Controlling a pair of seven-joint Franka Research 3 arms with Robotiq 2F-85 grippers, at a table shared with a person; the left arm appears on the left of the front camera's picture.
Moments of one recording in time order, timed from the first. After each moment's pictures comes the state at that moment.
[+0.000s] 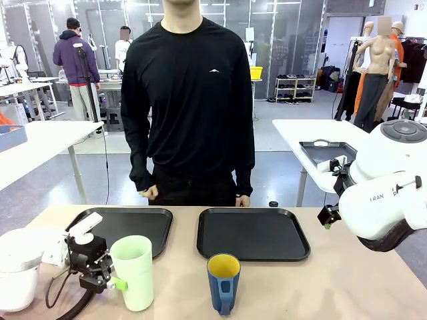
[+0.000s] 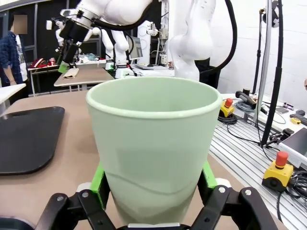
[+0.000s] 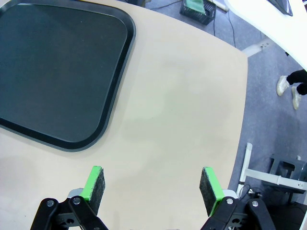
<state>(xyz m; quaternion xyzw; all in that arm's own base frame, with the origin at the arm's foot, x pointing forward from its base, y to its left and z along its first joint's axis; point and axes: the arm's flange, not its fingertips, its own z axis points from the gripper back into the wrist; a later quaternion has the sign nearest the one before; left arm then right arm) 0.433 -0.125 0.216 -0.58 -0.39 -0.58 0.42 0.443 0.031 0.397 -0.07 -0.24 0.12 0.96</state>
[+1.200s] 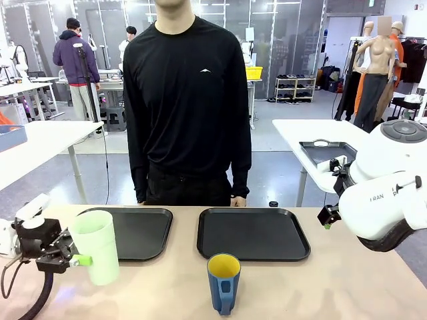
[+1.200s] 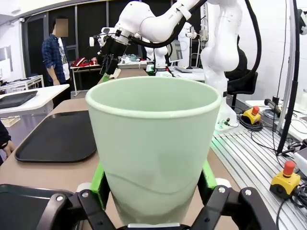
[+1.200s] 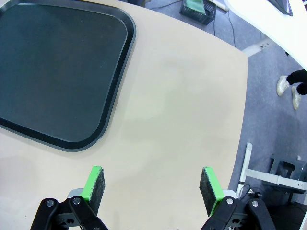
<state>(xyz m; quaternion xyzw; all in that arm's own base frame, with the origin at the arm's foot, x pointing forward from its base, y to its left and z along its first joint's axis) 0.412 -0.037 0.273 -0.52 -0.47 -0.54 0.47 0.443 0.031 0.397 -0.07 -0.24 0.12 0.96</state>
